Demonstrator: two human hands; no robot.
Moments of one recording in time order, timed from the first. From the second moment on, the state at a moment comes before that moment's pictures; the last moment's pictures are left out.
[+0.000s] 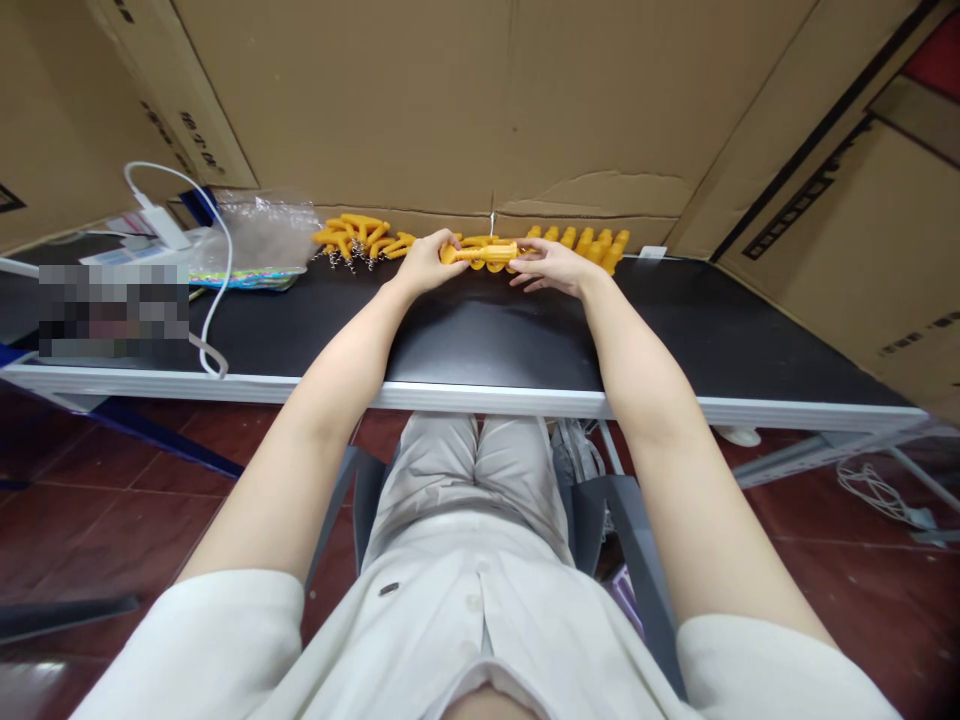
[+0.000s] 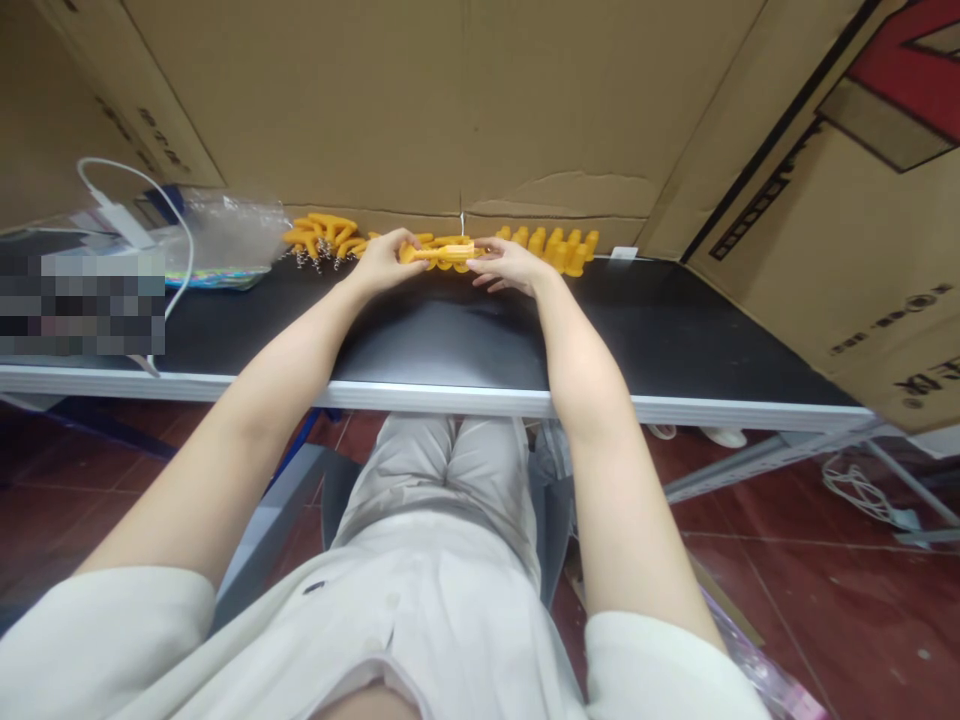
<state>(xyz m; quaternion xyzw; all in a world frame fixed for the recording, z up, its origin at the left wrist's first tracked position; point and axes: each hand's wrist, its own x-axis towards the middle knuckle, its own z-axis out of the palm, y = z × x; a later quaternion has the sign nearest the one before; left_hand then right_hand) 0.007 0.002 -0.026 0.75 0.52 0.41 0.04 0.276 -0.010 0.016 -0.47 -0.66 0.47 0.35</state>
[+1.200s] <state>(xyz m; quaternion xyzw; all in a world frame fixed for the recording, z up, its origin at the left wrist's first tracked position) 0.010 0.000 -0.026 0.75 0.52 0.41 0.02 0.265 -0.017 0.019 -0.46 -0.64 0.50 0.35</state>
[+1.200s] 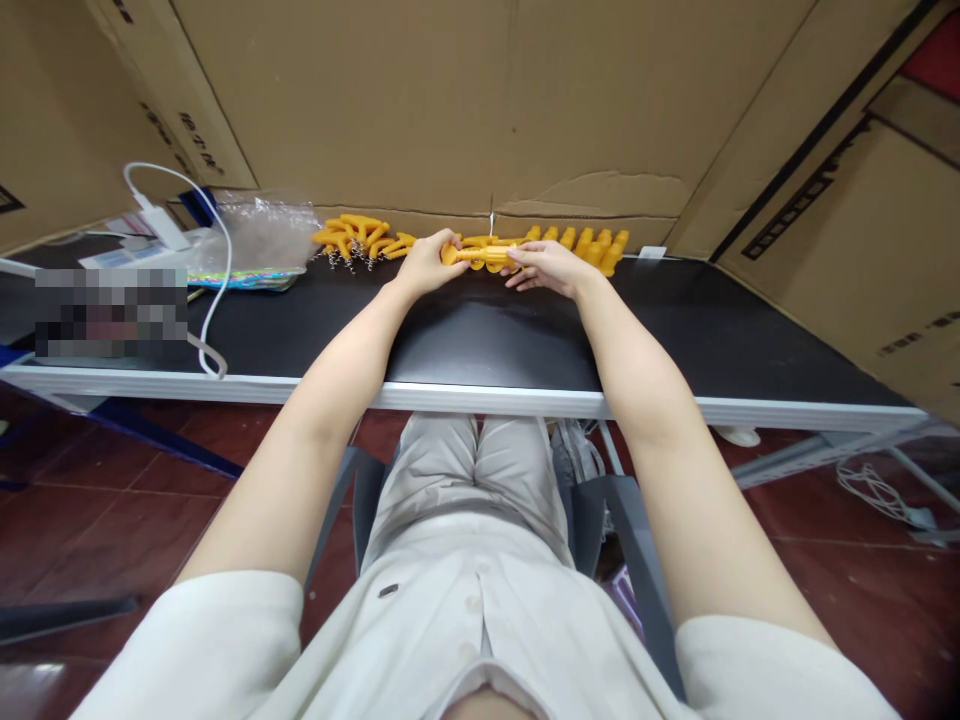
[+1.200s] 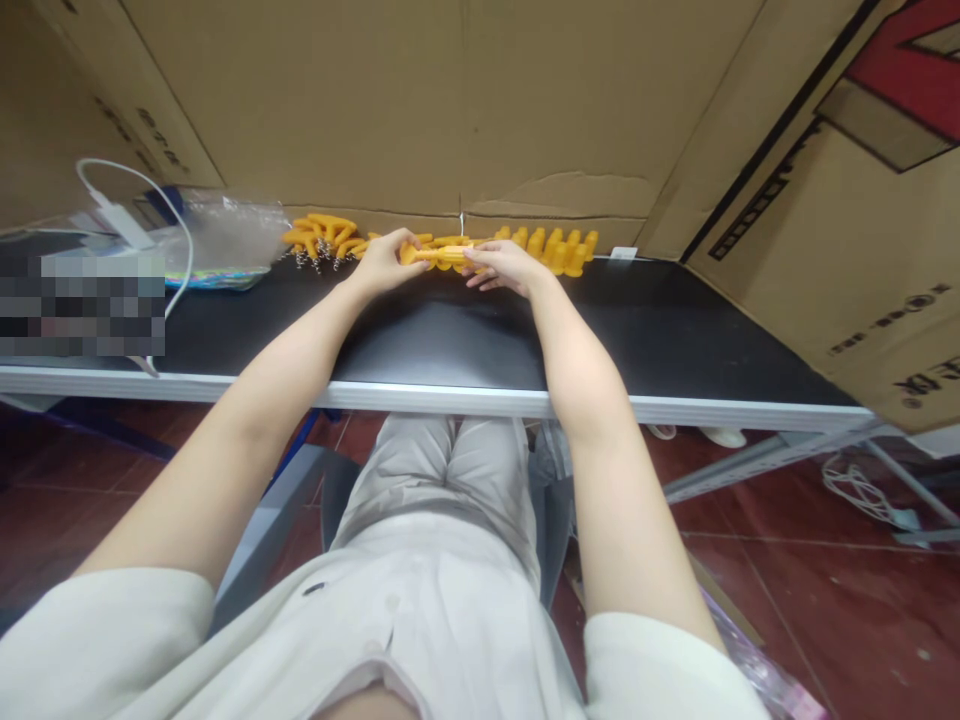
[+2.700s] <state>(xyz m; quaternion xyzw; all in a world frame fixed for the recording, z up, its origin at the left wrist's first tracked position) 0.014 -0.005 -0.023 0.75 0.53 0.39 0.04 0.263 -0.016 0.020 -0.46 -0.61 0.50 0.40</state>
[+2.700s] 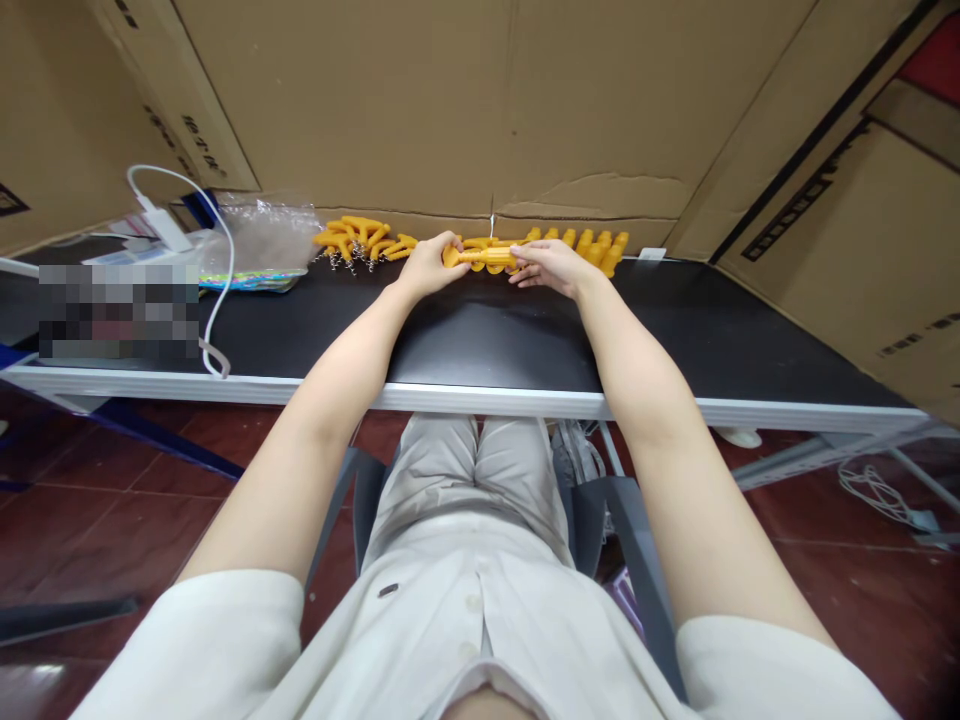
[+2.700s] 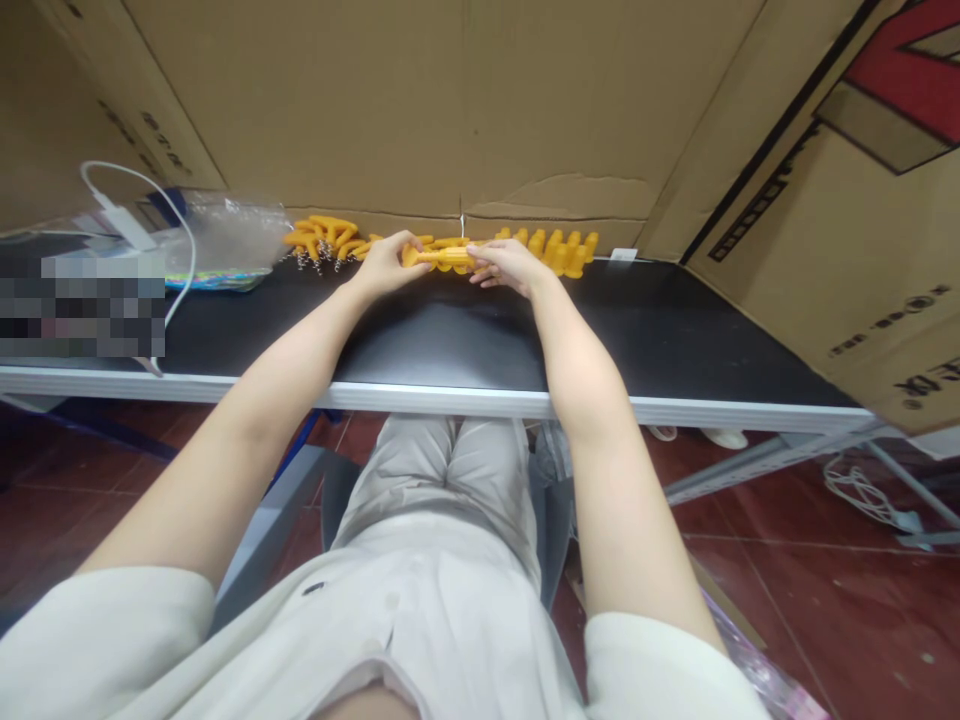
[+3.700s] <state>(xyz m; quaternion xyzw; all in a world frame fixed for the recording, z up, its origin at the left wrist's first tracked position) 0.007 -0.004 -0.024 0.76 0.54 0.36 0.04 0.262 0.057 0.018 -0.56 -0.79 0.03 0.25</state>
